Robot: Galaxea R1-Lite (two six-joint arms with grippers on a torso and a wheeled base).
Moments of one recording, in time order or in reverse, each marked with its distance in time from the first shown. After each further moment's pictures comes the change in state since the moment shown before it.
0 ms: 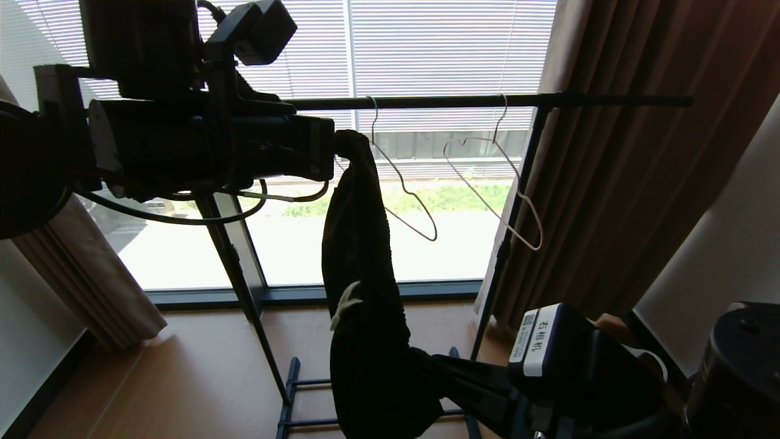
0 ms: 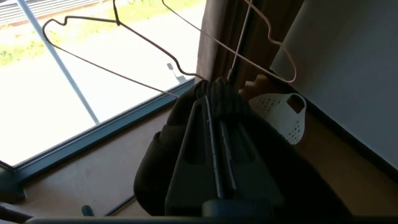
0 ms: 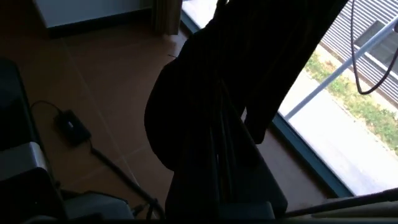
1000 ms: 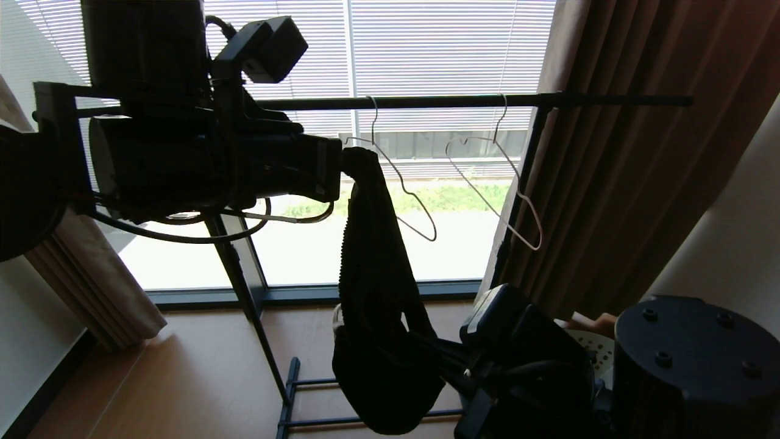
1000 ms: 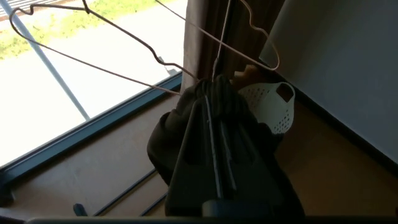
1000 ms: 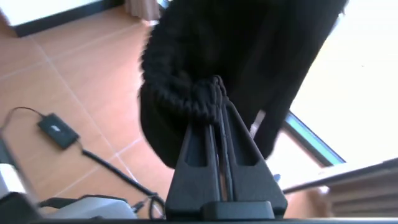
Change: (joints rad) left arm -0.033 -0.033 0.069 0.005 0.003 0.000; right arm -0.051 0.088 -0.051 0.025 -0.107 0.041
